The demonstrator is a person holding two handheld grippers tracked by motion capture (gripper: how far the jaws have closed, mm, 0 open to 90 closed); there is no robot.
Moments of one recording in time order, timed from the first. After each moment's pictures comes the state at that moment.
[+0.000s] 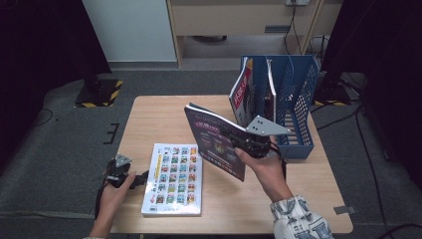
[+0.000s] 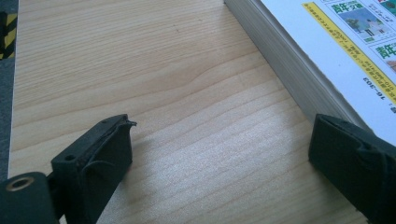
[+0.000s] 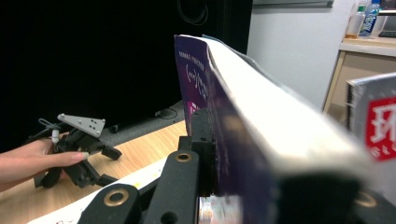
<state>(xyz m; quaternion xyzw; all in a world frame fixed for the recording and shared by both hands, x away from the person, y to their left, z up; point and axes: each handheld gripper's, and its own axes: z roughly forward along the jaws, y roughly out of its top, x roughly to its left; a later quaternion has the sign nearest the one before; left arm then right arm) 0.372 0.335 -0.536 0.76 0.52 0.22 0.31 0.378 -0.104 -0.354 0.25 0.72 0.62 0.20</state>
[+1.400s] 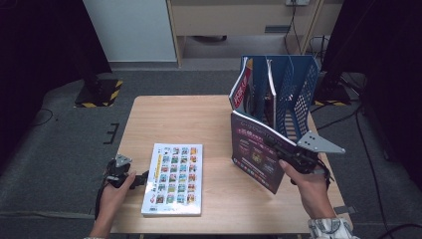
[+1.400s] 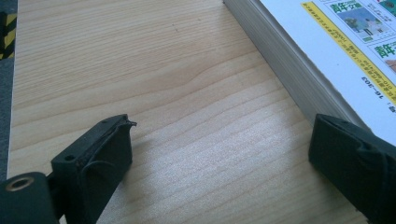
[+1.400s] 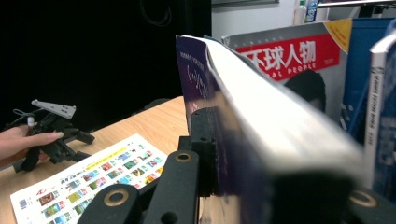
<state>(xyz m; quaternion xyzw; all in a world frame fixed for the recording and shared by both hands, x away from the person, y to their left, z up) 0.372 0.334 -0.536 0.76 0.52 0.22 0.31 0.345 -0.210 -0.372 0.32 0.69 0.61 0.23</state>
